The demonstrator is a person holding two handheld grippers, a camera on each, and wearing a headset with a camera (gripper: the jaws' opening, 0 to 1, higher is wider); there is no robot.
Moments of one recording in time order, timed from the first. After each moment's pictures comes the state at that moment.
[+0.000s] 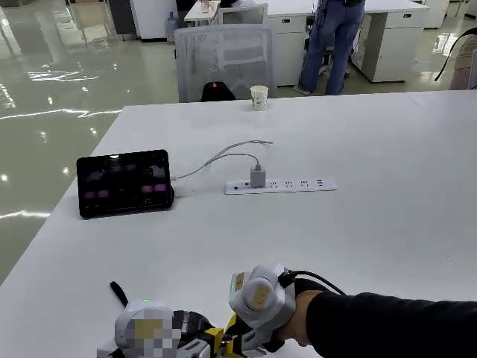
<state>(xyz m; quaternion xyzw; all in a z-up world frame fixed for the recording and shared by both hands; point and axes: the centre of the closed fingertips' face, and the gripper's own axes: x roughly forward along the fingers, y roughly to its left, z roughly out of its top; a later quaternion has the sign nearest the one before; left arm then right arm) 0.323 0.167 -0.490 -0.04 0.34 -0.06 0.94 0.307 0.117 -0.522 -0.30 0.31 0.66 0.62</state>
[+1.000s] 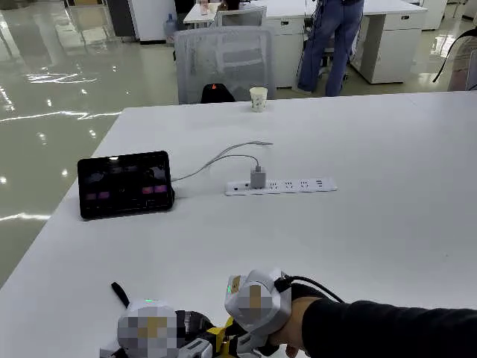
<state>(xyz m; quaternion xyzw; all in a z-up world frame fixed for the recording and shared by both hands) 0.325 0.166 -0.489 -0.04 0.34 -0.06 0.94 0.306 0.118 -0.522 -0.30 0.31 0.64 0.63</state>
